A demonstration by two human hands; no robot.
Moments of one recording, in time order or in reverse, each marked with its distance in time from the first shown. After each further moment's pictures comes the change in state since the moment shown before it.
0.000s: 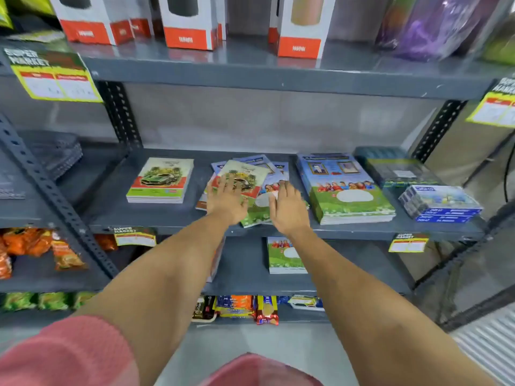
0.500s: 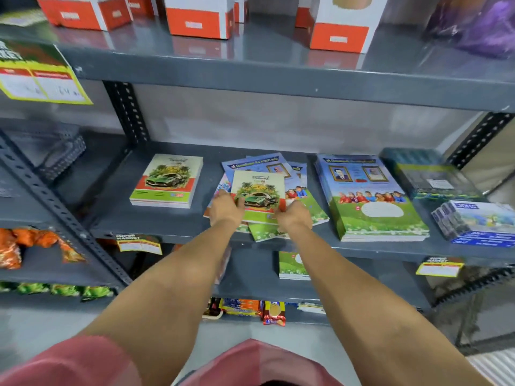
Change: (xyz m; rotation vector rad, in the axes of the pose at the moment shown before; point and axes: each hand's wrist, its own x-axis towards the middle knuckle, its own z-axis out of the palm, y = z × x) left_hand 0.029 -0.015 0.012 -0.598 0.107 -0.421; right_hand 0.060 -0.013 0.037 0.443 -0.272 0.515
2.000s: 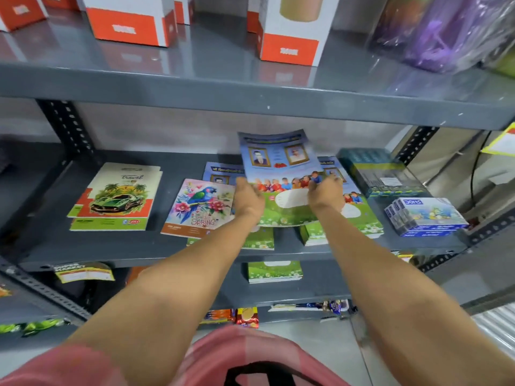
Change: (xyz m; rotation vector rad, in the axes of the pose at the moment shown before) left_hand -0.018 0.127 0.027 -0.493 -0.160 0.078; right_hand 0.069 0.049 -0.121 -0.168 0.461 0.058
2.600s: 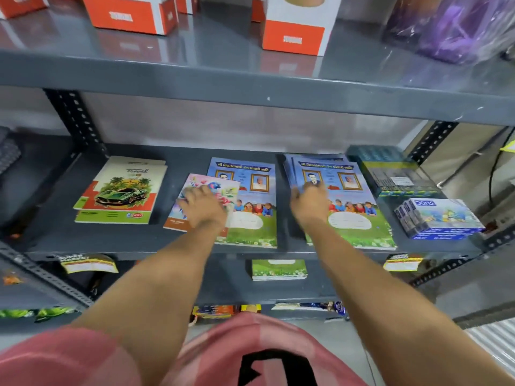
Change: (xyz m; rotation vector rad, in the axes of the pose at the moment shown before) left_hand 0.034 -0.085 -0.046 0.968 0.141 -0.104; right_hand -0.036 -0.014 0.025 0.001 -0.106 -0.160
